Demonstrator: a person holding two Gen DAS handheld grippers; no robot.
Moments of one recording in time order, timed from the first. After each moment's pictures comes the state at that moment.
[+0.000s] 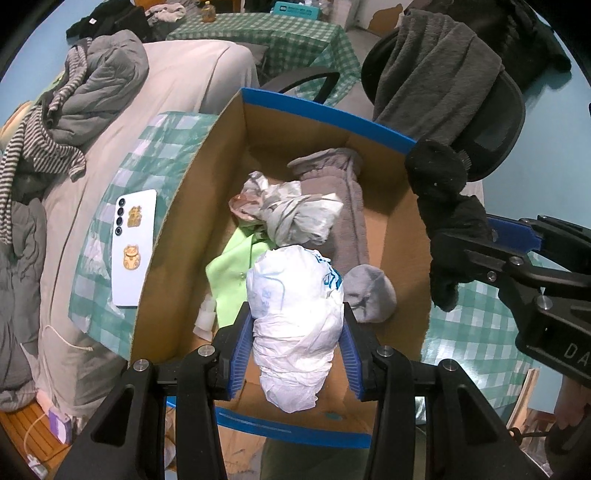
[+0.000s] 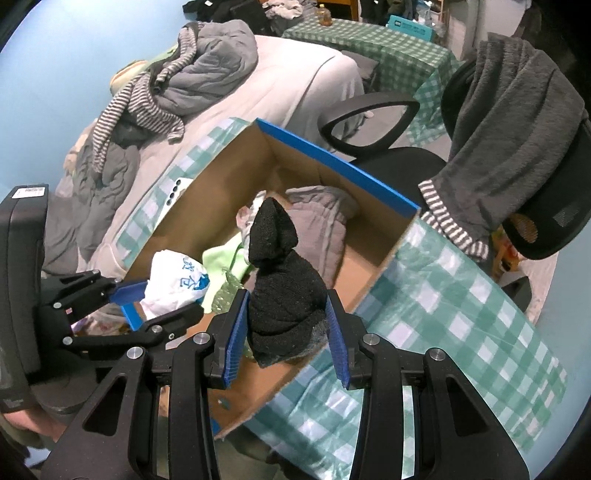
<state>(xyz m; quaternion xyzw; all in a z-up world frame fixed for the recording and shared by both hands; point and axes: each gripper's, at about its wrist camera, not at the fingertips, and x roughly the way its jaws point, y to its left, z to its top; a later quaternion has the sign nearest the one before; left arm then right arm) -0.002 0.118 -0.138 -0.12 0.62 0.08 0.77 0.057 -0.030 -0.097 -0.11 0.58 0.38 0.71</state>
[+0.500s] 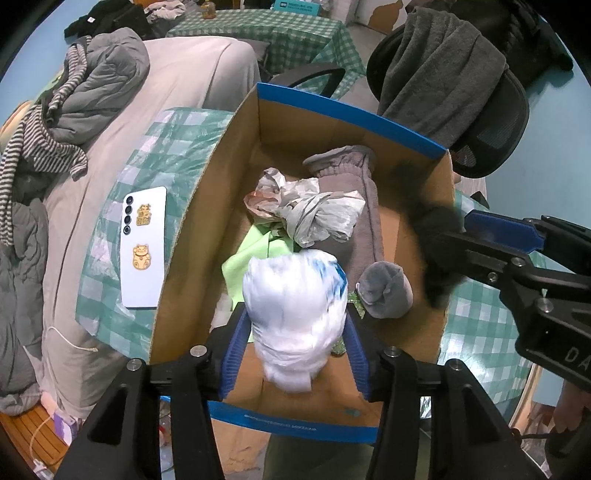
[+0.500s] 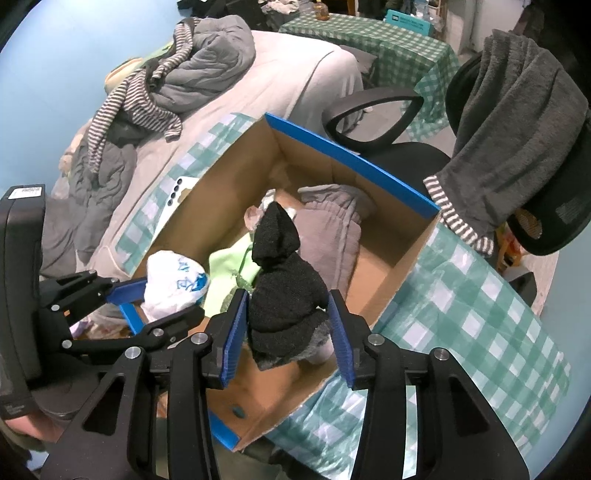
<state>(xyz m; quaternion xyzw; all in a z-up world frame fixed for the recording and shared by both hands) -0.005 0.135 -0.140 -0.12 0.63 0.07 0.77 0.053 -0.015 -0.098 -0.11 0.59 0.37 0.71</state>
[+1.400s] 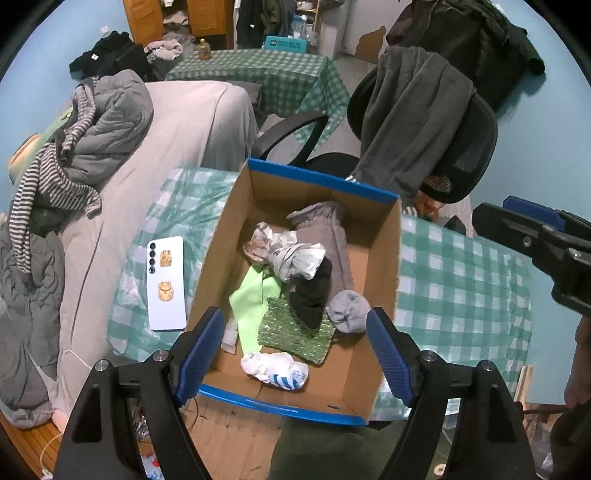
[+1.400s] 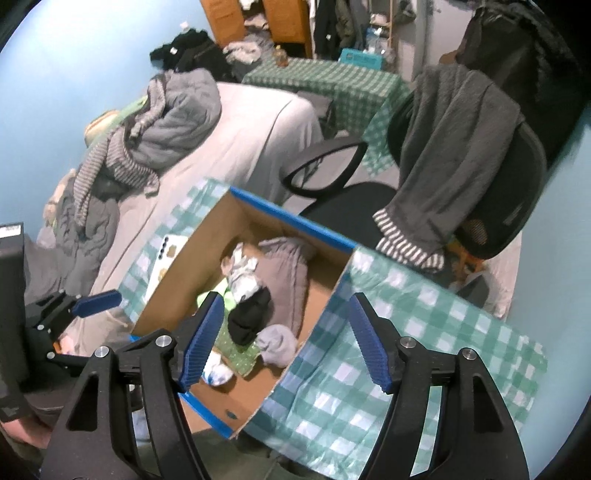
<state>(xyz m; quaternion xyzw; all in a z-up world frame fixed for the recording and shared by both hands) -0.012 0.115 -0.049 -0.09 0.57 0.07 0.81 0.058 -0.075 -0.007 -0.07 0.52 0.31 0.79</state>
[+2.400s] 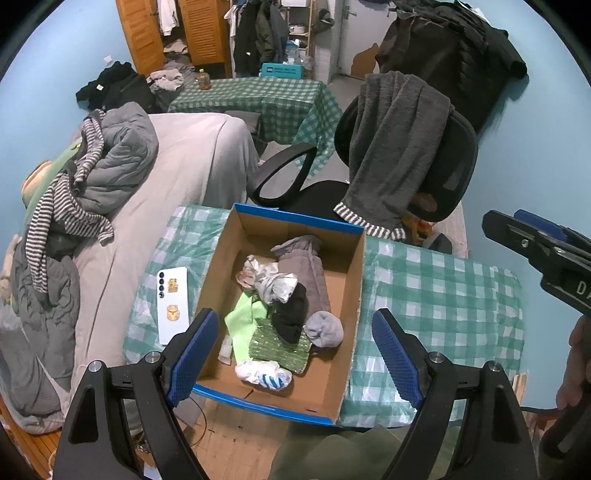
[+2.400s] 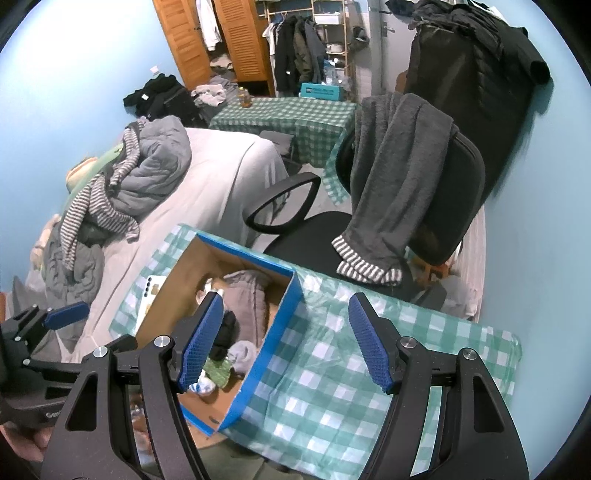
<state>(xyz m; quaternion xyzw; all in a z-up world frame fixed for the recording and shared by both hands) -0.011 0.071 0.009 -0.06 0.54 0.08 0.83 0.057 -0.138 0.034 -0.03 0.48 0.26 0.83</state>
